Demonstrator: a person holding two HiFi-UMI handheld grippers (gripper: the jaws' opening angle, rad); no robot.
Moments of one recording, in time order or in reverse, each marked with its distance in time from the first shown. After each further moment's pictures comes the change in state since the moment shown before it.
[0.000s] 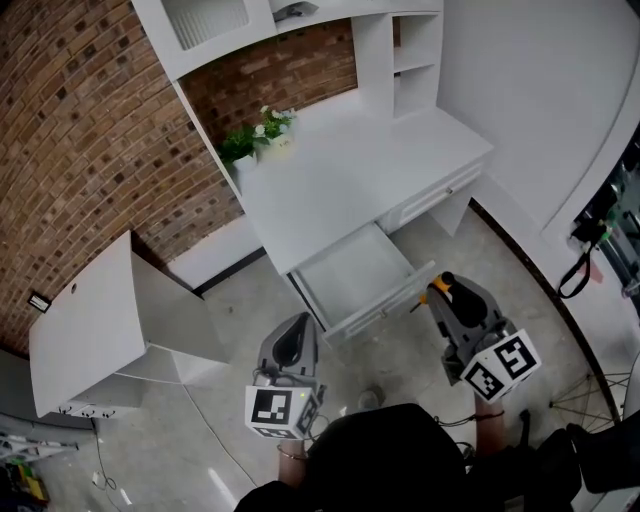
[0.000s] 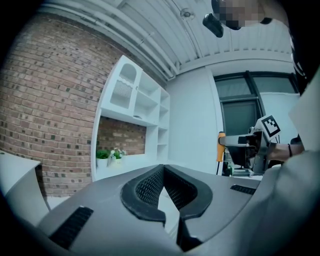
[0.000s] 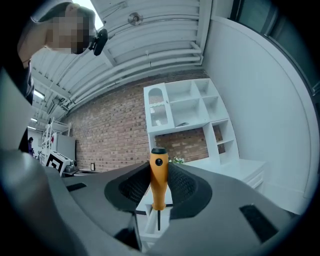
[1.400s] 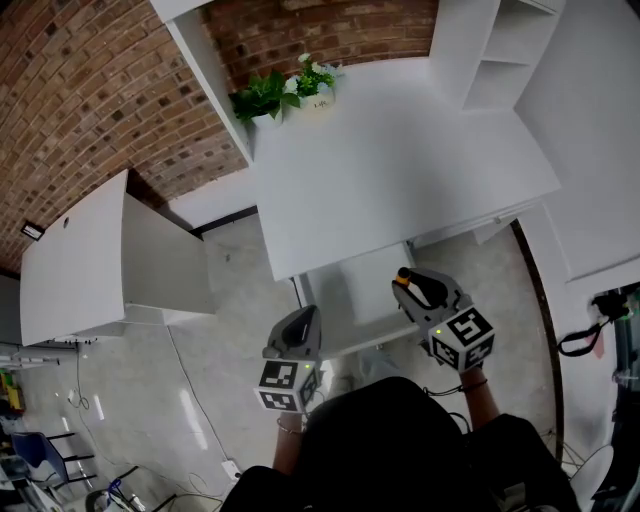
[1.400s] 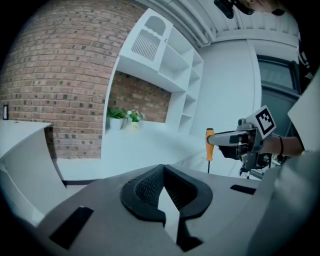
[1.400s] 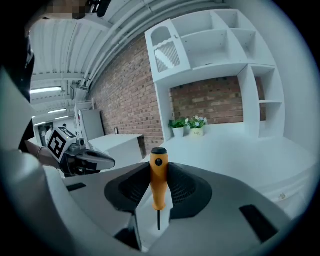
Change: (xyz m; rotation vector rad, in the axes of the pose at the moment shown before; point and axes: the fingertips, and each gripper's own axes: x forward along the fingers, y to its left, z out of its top) left arm 0.164 0.072 -0.127 -0.238 0.337 0.199; right arm 0.220 -0.096 -0.148 -0.053 0.482 0.383
